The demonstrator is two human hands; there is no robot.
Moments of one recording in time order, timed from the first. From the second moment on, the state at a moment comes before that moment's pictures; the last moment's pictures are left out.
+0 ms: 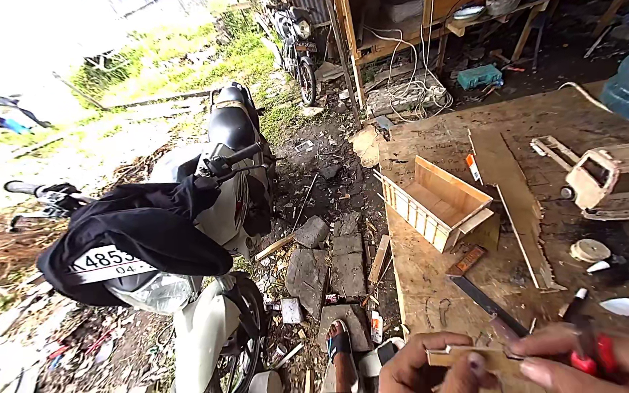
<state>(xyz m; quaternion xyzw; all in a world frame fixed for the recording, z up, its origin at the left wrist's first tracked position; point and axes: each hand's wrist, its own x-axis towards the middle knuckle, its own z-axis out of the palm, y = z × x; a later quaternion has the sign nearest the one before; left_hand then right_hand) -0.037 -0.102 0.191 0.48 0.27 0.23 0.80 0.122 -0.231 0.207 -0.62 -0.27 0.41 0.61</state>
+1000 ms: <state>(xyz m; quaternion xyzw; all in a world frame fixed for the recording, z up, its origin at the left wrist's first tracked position) -0.049 -0.095 -0.014 0.51 0.54 0.06 0.67 0.046 -0.231 0.032 -0.85 -0.31 0.30 0.29</state>
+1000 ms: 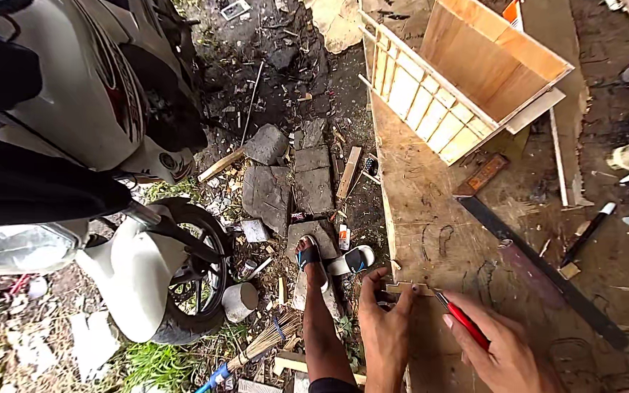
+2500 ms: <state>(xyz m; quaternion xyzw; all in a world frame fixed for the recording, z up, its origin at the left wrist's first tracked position) -0.029 -0.116 0.000 0.46 0.59 0.07 0.66 0.044 -0.217 0.046 -0.89 -0.37 0.23 0.15</state>
